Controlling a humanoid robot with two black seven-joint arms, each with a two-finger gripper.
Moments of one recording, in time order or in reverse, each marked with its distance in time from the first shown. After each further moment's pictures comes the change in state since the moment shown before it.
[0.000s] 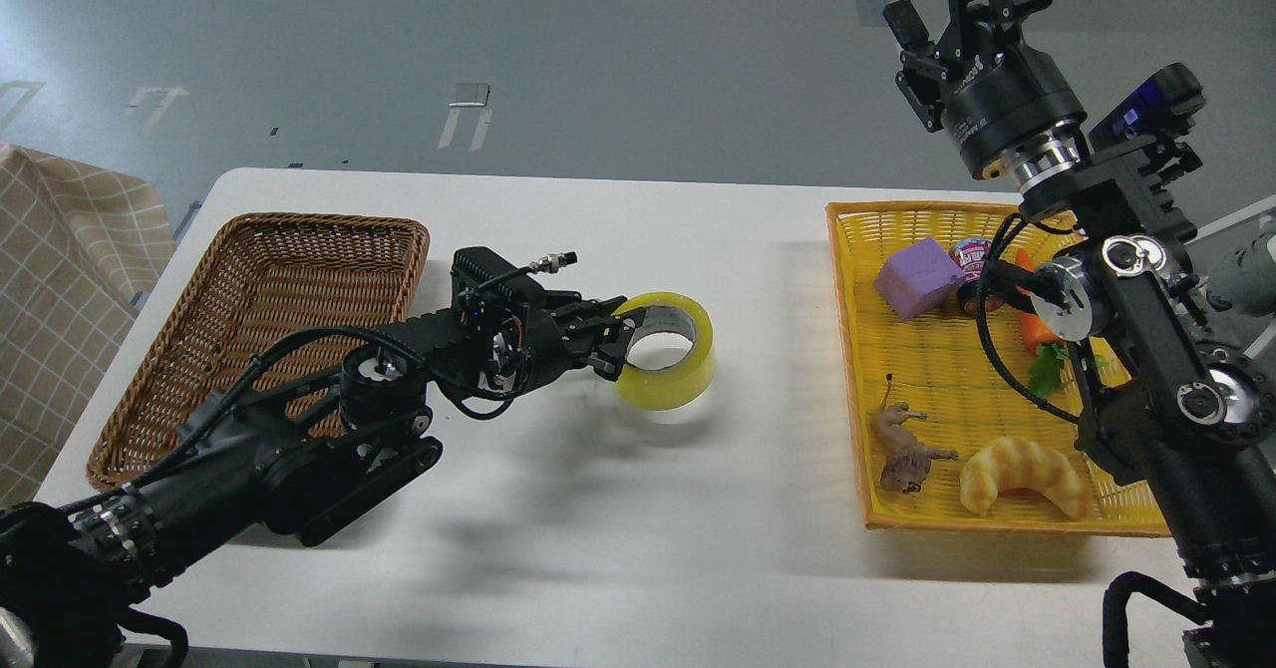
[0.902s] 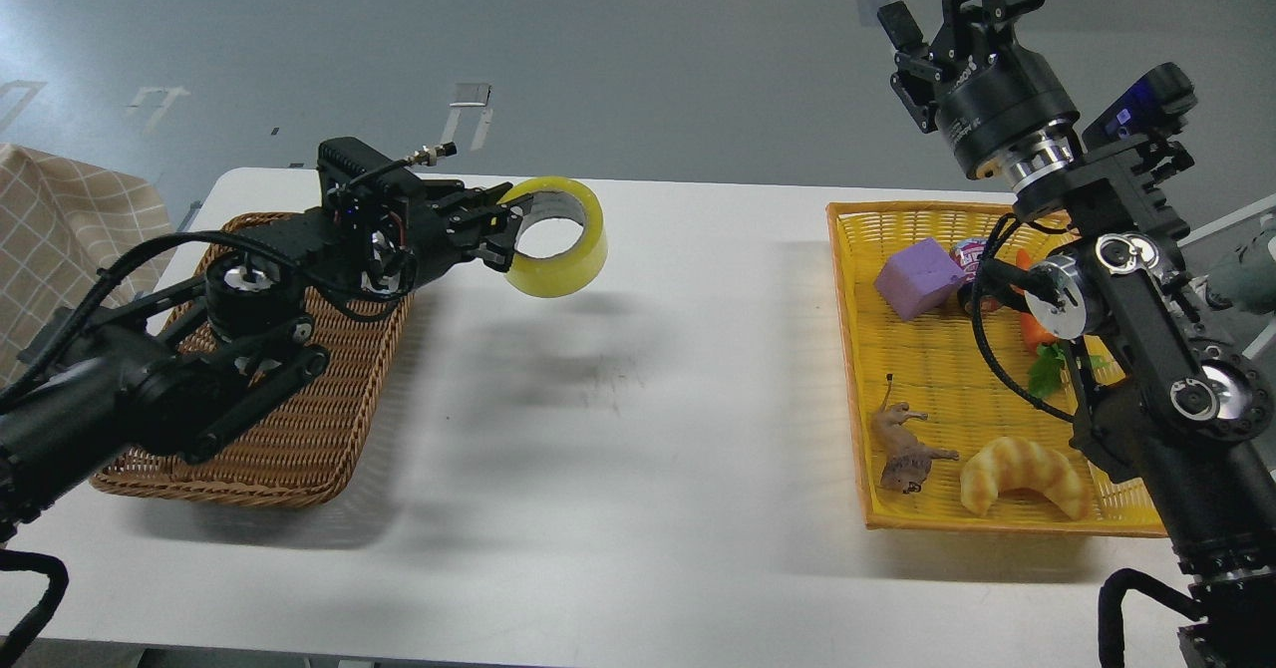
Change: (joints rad) left arm -0.099 0.261 -0.041 -0.018 -0.058 0.036 0.004; right arm 0.006 0.010 -0.005 -0.016 0.000 0.001 -0.001
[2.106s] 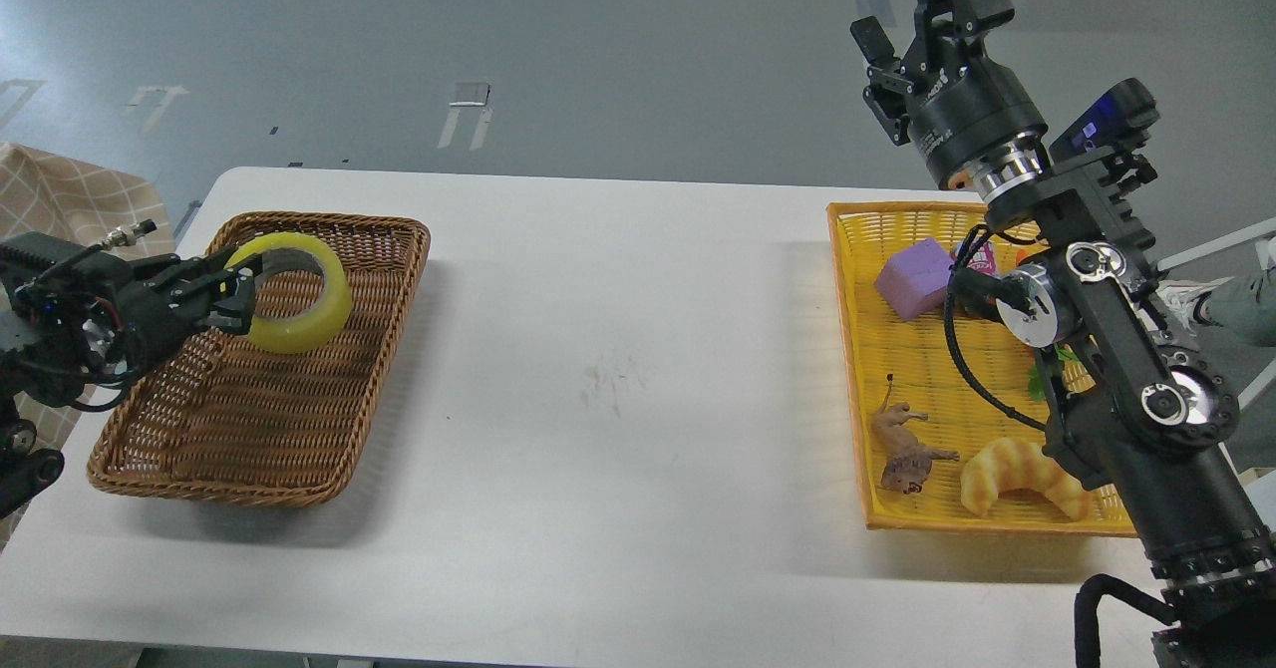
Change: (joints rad) left arm 0.311 0.388 0.019 0.014 -0.249 0.261 -0.017; right arm -0.004 0.044 -0.005 -0.013 0.001 0.002 0.003
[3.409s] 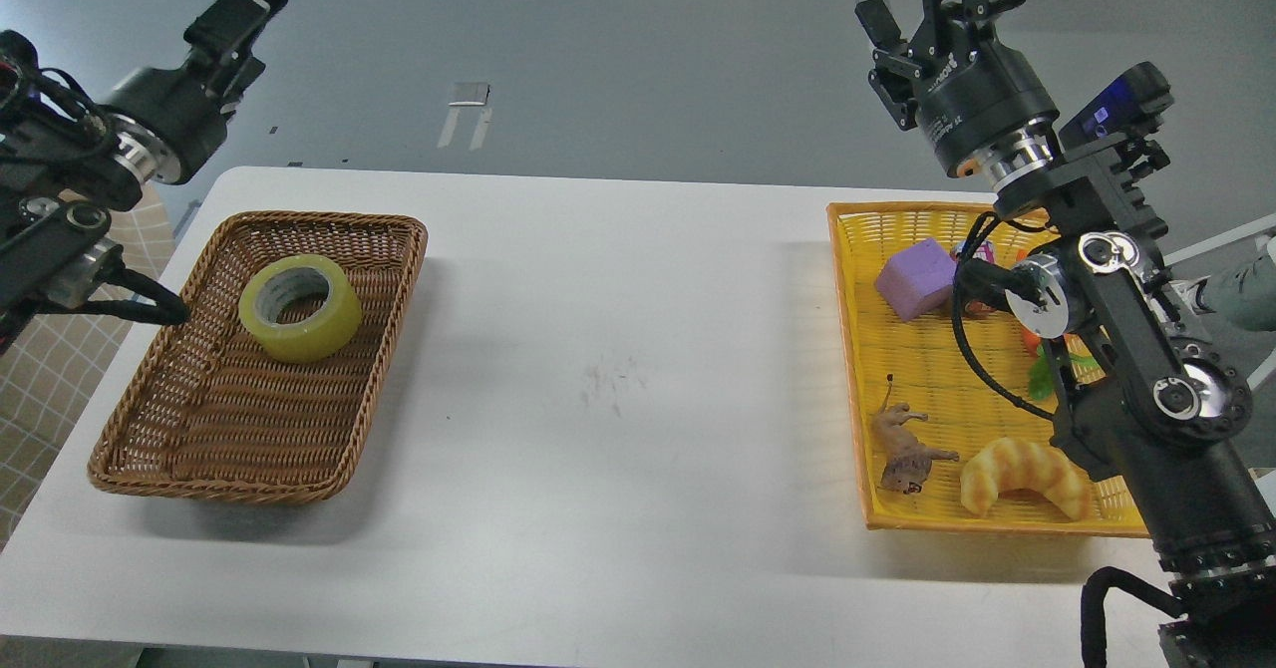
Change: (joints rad) left arm -0.473 -0.189 -0.042 0.201 -1.076 -0.251 -0.129; right arm 0.029 -0.013 0.003 0.003 0.001 0.010 -0.005
